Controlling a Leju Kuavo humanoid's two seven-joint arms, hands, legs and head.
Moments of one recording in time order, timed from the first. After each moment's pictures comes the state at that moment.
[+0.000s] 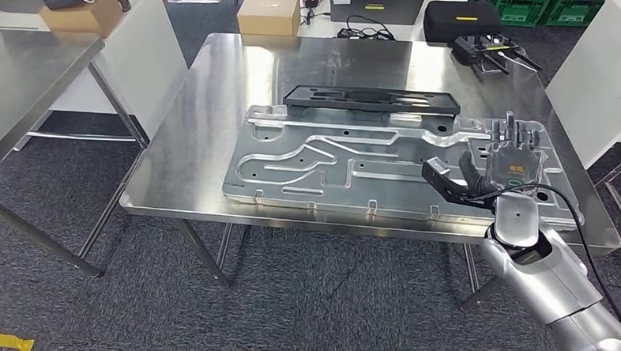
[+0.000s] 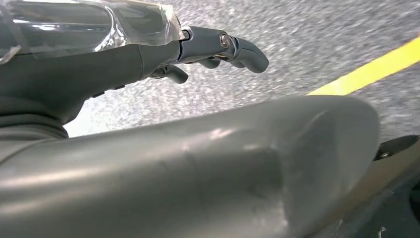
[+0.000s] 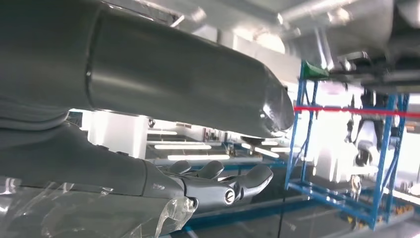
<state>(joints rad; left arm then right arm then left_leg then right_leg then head) -0.17 -0.05 -1.17 -0.23 0.76 0.36 0.05 -1.19 -0.36 1.05 -1.35 0.86 0.00 0.51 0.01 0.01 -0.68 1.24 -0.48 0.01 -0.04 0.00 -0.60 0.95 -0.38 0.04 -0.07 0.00</state>
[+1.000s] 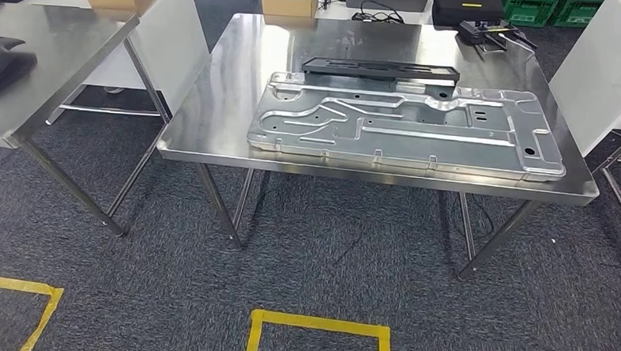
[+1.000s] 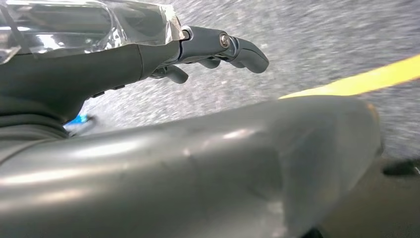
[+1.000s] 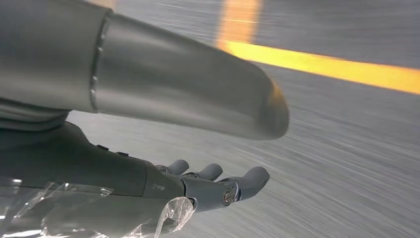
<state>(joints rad) -0.11 -0.05 -1.15 -0.23 0.87 0.43 0.03 -0.14 -0.15 0.46 -0.57 -0.28 -0.29 0.14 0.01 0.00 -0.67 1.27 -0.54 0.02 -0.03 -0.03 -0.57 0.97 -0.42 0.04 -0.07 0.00</state>
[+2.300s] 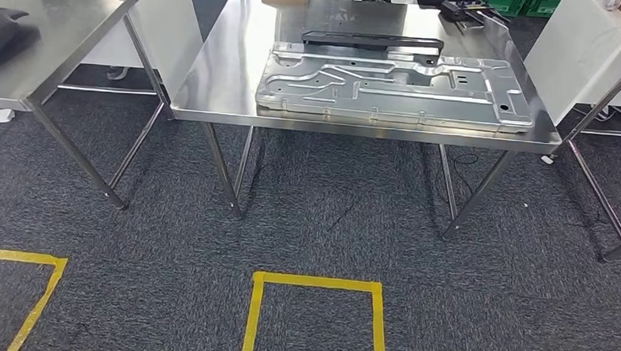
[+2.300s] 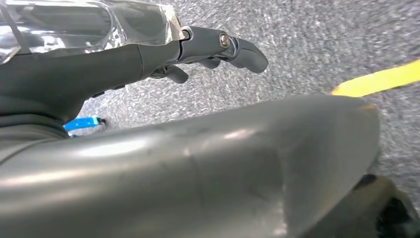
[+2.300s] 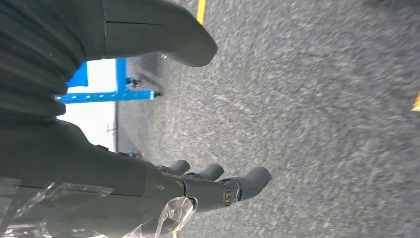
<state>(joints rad) -0.12 -0.05 -1.14 -0.23 0.84 0.44 0.03 -0.09 0.03 0.42 -0.25 -0.22 -0.35 0.10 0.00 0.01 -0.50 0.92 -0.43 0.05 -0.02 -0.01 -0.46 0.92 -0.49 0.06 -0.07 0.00</state>
